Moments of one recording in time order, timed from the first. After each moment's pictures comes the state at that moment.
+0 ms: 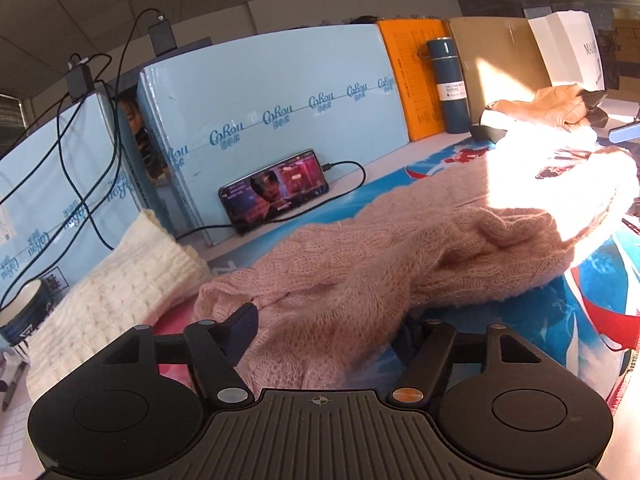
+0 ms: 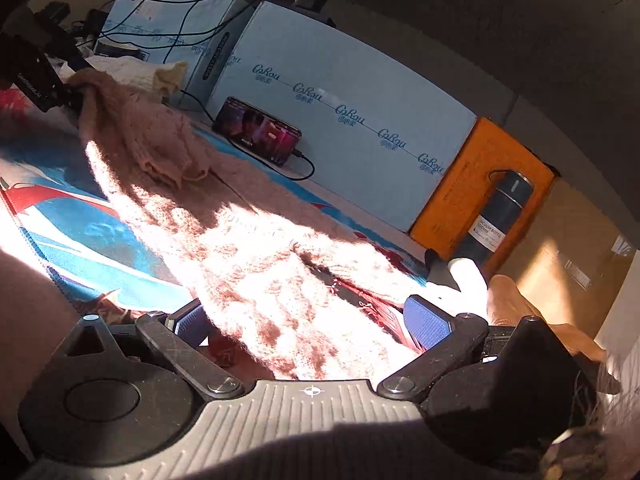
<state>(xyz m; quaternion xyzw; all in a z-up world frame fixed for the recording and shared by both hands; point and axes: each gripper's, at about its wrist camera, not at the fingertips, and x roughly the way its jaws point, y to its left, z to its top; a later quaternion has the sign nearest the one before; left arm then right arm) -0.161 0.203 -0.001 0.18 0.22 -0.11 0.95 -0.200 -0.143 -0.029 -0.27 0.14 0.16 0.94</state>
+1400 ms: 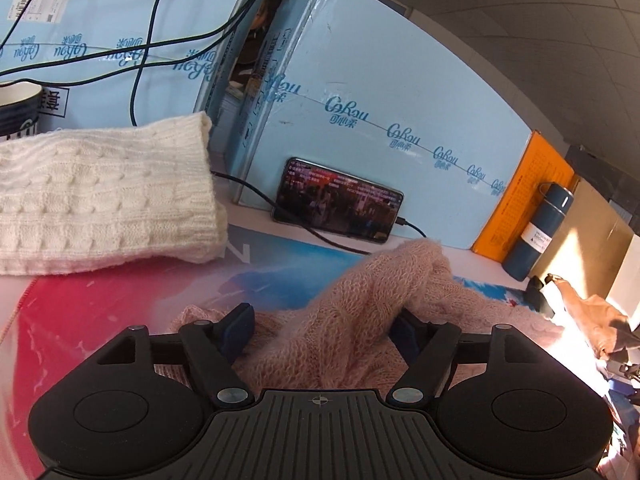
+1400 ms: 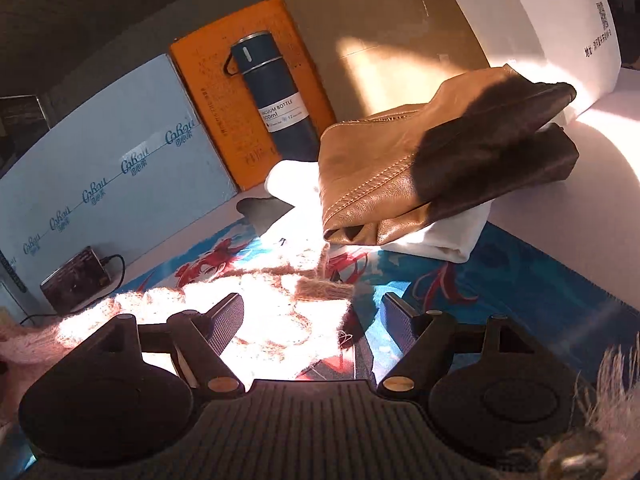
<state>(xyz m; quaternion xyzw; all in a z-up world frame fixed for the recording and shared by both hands) -0.064 0.258 -0.005 -0.17 0.24 -0.06 0.95 -0.093 -0.297 -0.016 0.22 0.24 0.00 0.94</state>
